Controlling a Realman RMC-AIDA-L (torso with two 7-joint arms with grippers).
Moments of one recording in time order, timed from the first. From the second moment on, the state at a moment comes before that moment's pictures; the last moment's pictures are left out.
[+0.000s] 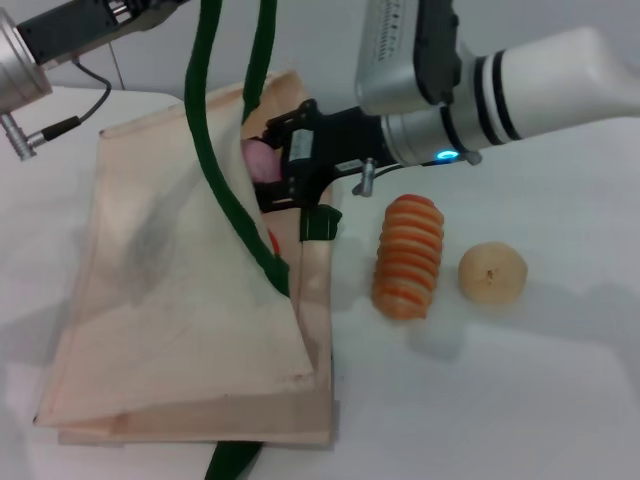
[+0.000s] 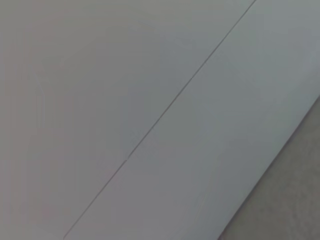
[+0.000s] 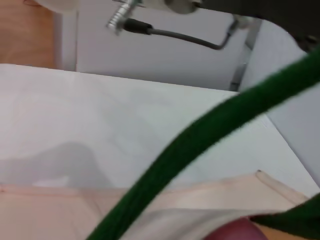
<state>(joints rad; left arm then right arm) -0.73 -1.88 0.51 0.36 -1.54 -1.62 1.33 1.32 2.04 -0.49 -0.02 -2.38 -1.02 1.10</state>
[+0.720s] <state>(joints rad) -0.76 -1.89 0.51 0.36 -1.54 -1.62 1.32 1.38 2.05 -0.44 0.09 -2.38 -0.83 0.95</state>
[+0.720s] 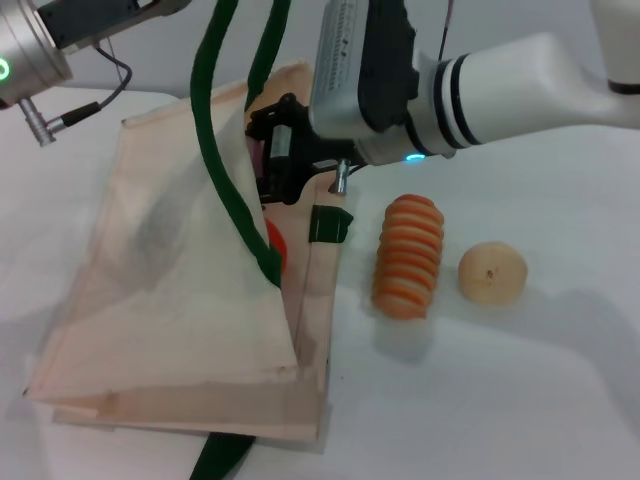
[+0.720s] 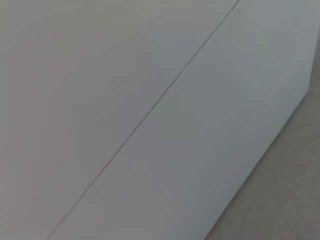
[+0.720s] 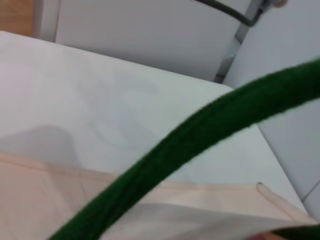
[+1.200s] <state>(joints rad) -0.76 -1.89 0.51 0.36 -1.54 -1.62 1.32 1.36 2.05 -0.29 0.23 -2.38 -0.78 0.59</state>
